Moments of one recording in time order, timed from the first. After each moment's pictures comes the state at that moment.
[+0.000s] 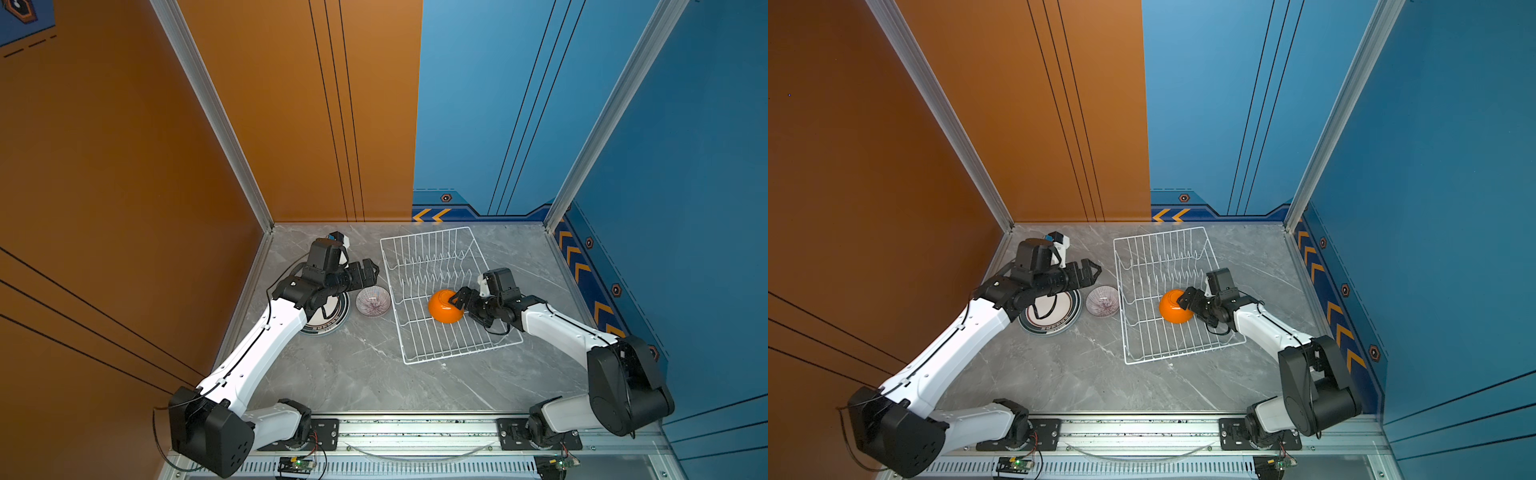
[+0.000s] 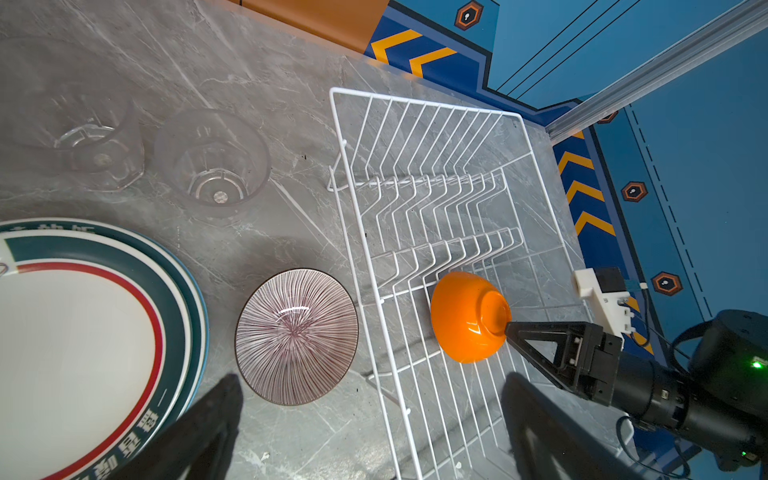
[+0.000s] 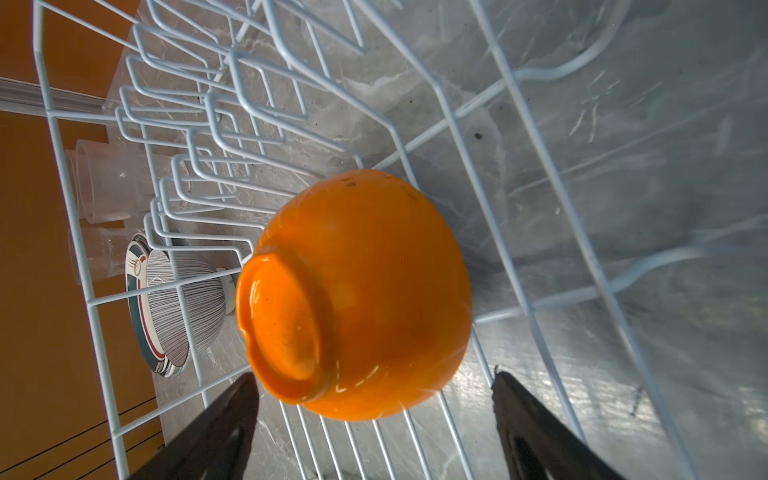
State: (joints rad) left arm -0.36 1.24 1.14 -0.57 0.14 -0.54; right arm 0.31 1.44 0.77 -0.25 -0.32 0.79
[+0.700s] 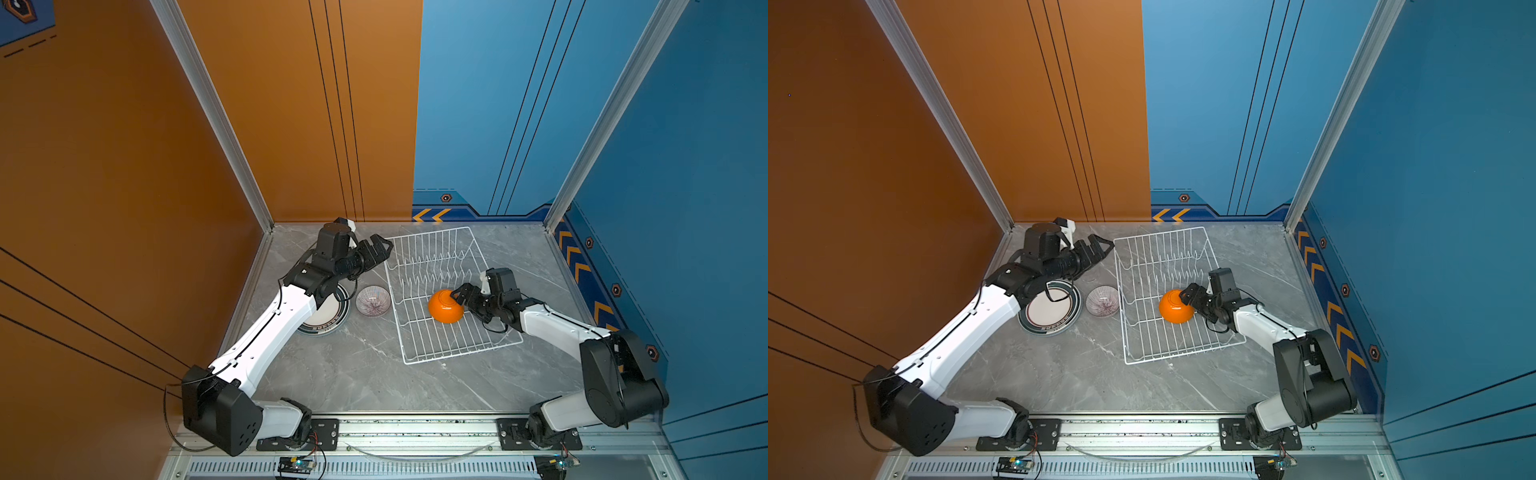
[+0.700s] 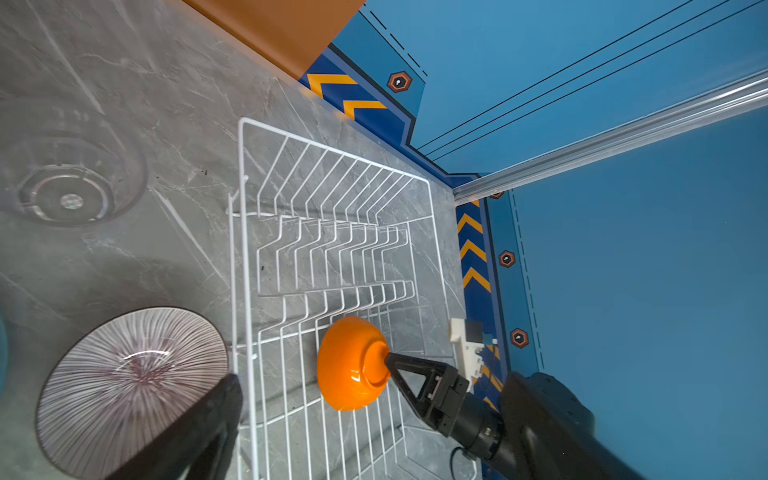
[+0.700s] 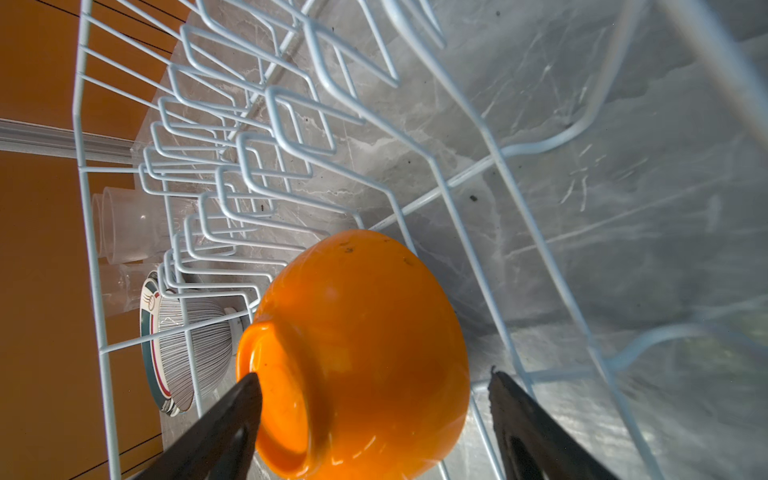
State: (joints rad) left arm -0.43 1.36 1.29 -0.41 0.21 -0.91; right arm 0.29 1.50 0.75 -0.09 -0.30 0.81
